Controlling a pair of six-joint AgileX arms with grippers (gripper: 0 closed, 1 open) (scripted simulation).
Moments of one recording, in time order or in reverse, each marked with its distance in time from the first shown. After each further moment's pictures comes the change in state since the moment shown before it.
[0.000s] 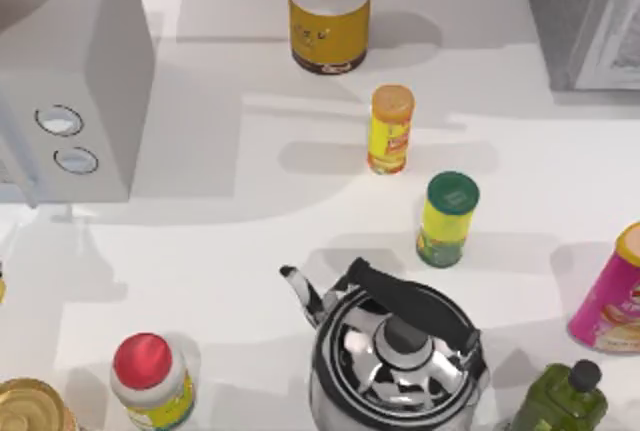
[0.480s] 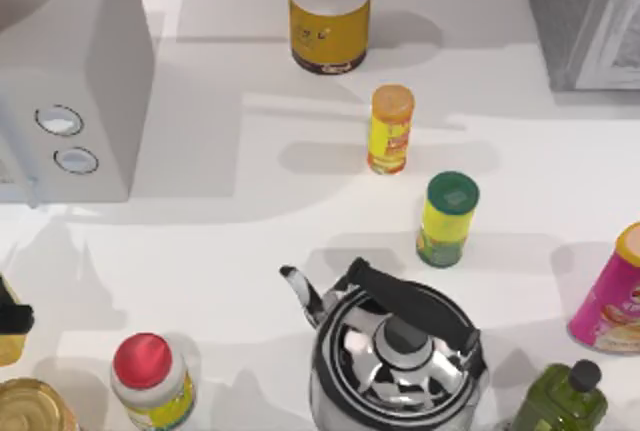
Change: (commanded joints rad) left arm -0.041 -0.189 -0.195 0.016 -0.034 -0.001; right arm 0.000 0.000 0.000 0.000 0.000 0.000
